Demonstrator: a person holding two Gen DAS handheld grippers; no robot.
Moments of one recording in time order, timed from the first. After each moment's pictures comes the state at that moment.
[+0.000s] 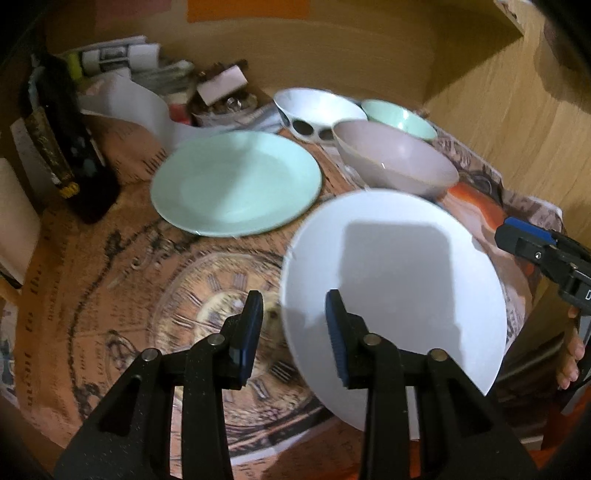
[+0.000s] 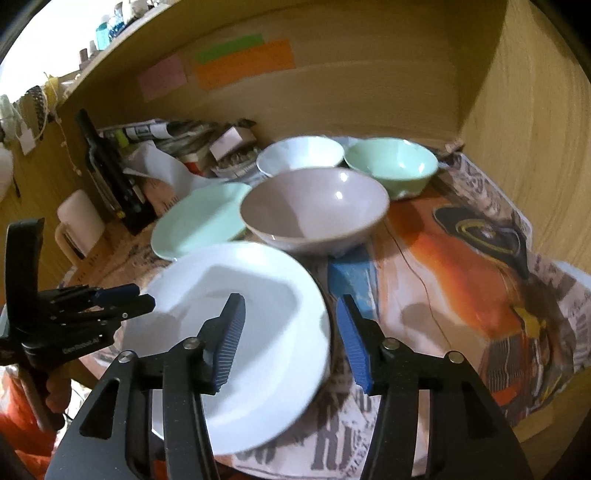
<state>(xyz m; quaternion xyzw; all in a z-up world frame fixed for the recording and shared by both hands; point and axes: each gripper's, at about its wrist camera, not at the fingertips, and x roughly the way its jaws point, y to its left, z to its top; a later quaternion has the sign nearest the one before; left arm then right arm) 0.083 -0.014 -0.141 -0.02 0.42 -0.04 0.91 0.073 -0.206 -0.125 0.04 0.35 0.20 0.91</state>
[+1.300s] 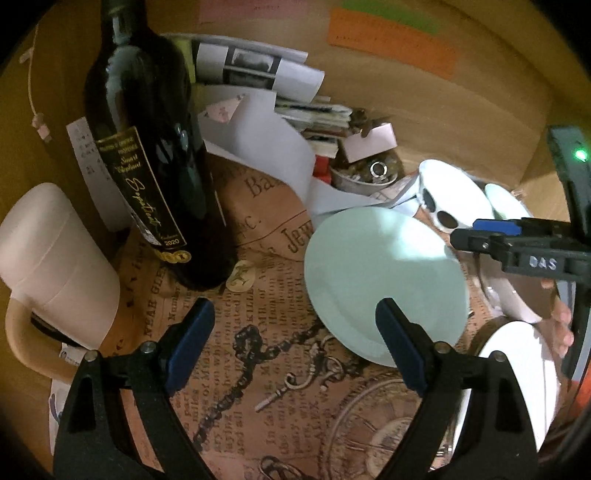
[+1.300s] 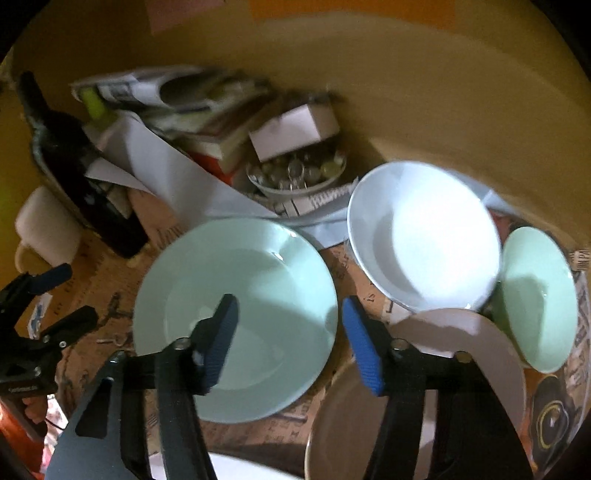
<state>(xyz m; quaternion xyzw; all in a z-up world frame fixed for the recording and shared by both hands) 0.155 0.105 -0.118 -0.06 0.39 0.08 0.91 0.261 -0.065 -0.127 -0.07 0.45 0.29 0.84</state>
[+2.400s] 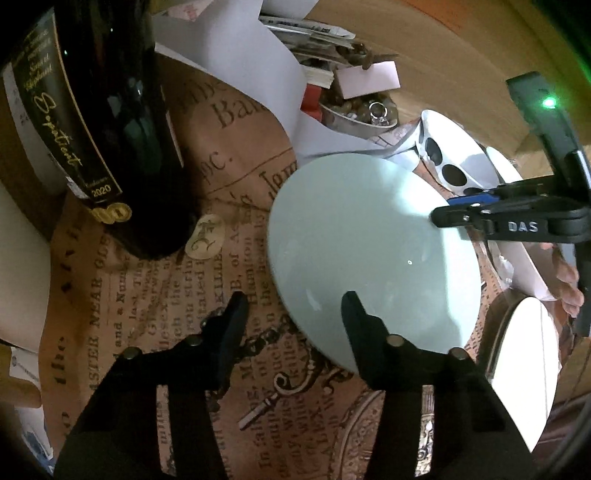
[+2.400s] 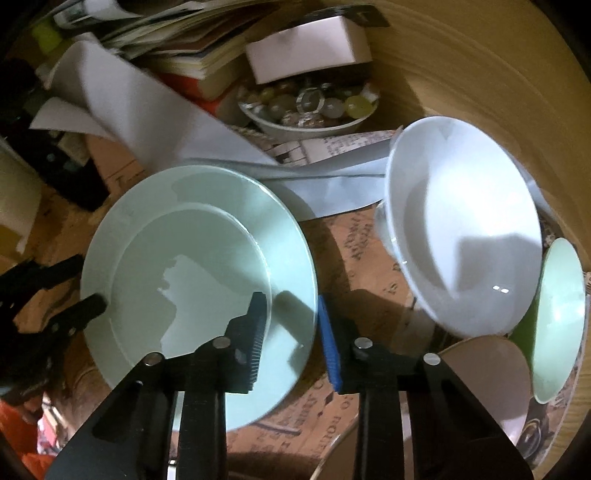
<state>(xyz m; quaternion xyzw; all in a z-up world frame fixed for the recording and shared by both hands) 0.189 0.113 -0.164 -0.09 0.47 0.02 0.88 0.280 -0.030 -0.153 -0.15 0.55 0.29 0.77</state>
